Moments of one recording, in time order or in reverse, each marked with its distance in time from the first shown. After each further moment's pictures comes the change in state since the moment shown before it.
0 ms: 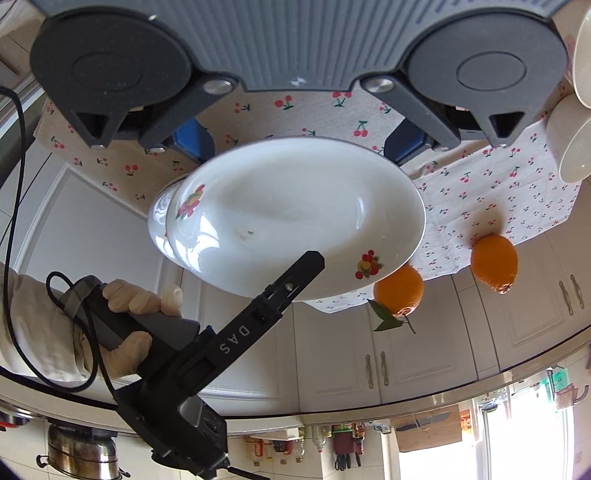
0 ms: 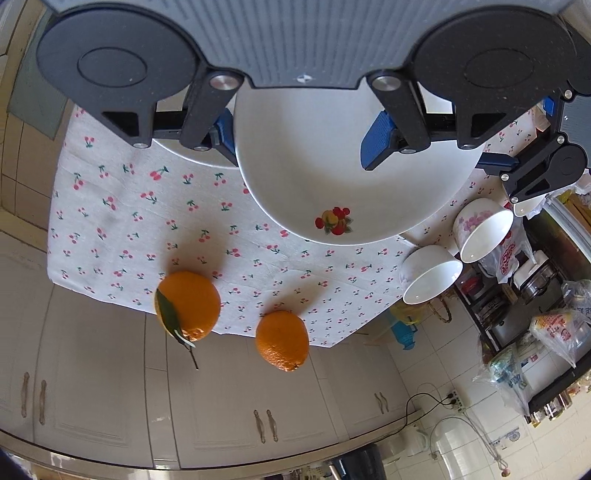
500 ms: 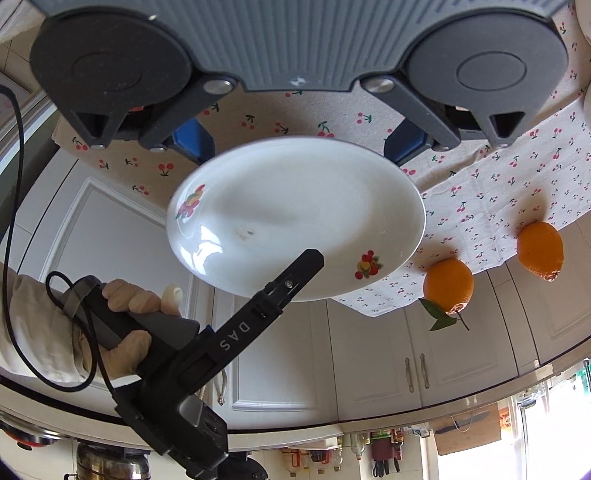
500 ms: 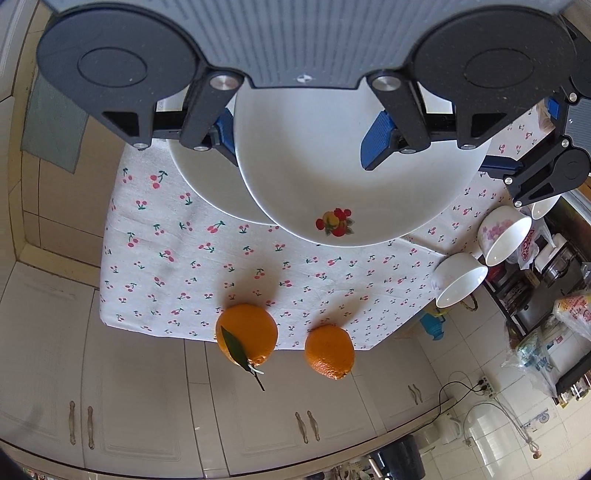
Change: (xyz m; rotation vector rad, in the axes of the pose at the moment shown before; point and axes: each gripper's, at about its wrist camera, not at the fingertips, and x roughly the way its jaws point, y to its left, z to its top) left arm 0.023 -0.028 0.007 0.055 0.032 -0.081; right arm -0.027 -0.028 -0.039 0.083 -0.011 -0.065
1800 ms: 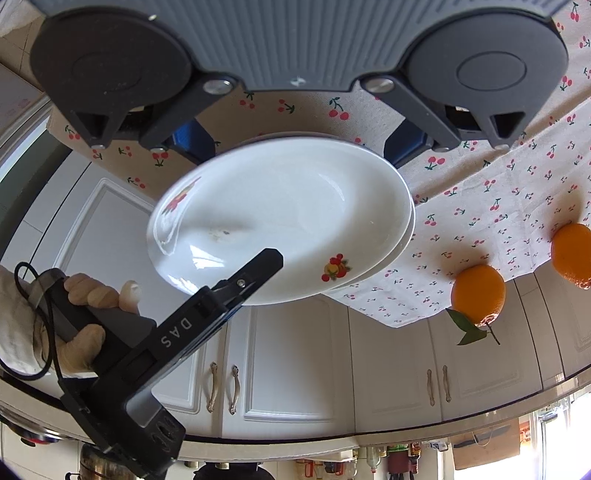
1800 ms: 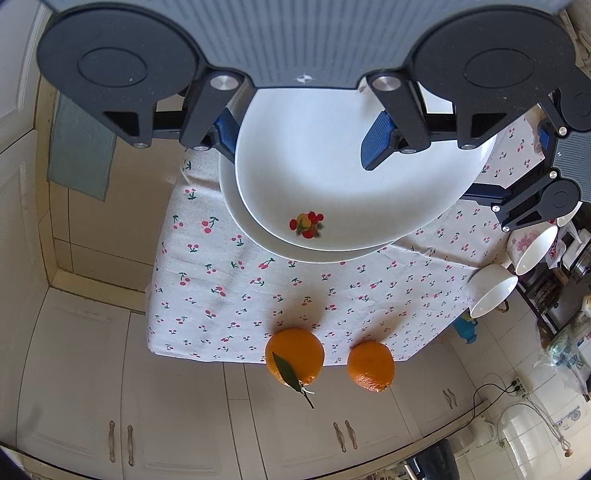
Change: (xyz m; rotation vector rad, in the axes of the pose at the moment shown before) left arm 0.034 0.014 0.008 -0.012 0.022 -0.088; right arm -0.018 -0.015 -0.025 0.056 0.030 -0.099
